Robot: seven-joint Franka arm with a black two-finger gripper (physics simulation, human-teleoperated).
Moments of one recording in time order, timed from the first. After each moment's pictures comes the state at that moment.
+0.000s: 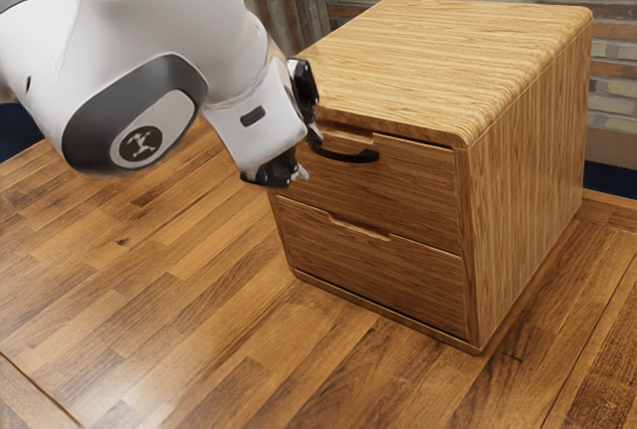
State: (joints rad) arm -0.05 -0.23 -0.17 -1.80 0.34 2.07 1.11
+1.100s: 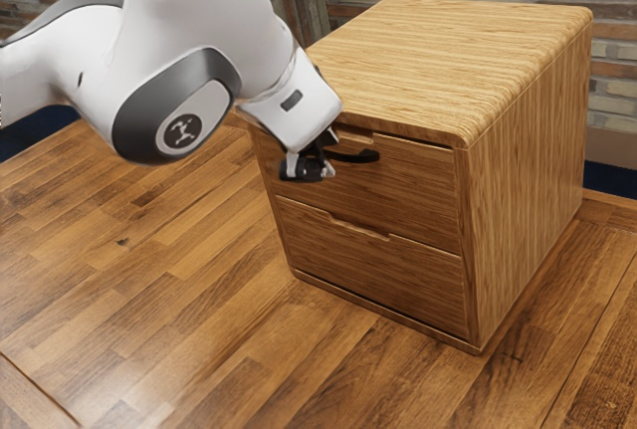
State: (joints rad) arm -0.05 -0.12 -0.12 -1.74 0.27 2.10 0.89
